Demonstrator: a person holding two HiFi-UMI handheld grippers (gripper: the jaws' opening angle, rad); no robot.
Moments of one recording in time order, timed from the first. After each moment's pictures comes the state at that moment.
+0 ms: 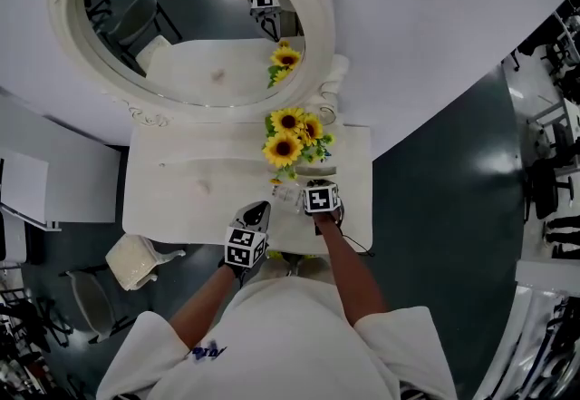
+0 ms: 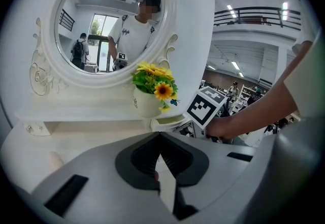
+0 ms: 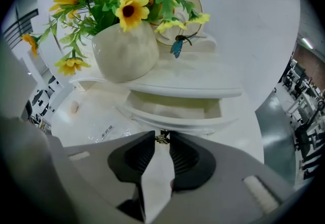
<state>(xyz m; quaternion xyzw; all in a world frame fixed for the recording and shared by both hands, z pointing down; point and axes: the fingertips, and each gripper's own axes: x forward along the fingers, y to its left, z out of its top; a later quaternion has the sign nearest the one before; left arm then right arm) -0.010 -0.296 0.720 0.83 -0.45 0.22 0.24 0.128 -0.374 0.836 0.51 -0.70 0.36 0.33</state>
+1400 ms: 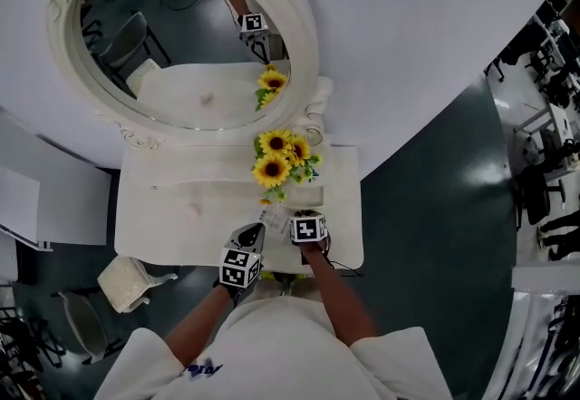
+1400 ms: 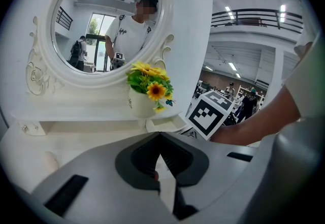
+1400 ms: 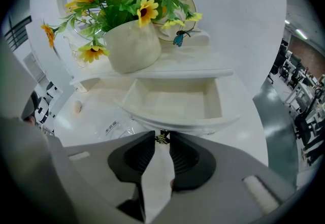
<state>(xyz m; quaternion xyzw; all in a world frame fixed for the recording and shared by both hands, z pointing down) 0.000 -0.291 0.717 0.84 -0.44 0.22 0.24 0.127 -0.339 0.851 0.53 -0.68 0.38 0.33</state>
